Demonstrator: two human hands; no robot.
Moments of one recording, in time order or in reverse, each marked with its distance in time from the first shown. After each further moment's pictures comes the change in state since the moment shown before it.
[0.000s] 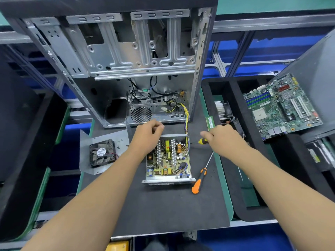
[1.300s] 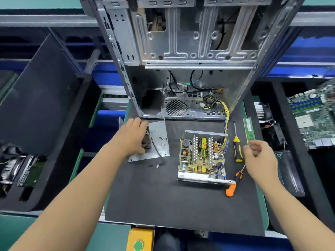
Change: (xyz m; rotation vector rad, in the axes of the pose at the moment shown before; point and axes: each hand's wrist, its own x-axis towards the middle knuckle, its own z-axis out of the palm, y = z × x) left_hand -0.029 -0.092 -0.123 0.977 -0.301 0.070; right_hand -0.007 0.007 0.093 0.728 0.408 0.222
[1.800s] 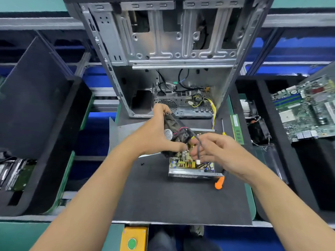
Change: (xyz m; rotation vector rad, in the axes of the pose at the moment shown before) left_hand -0.041 0.094 -0.081 -1.001 0.070 0.136; right_hand -0.050 -0.100 -0.022 0.500 -0.891 -0.130
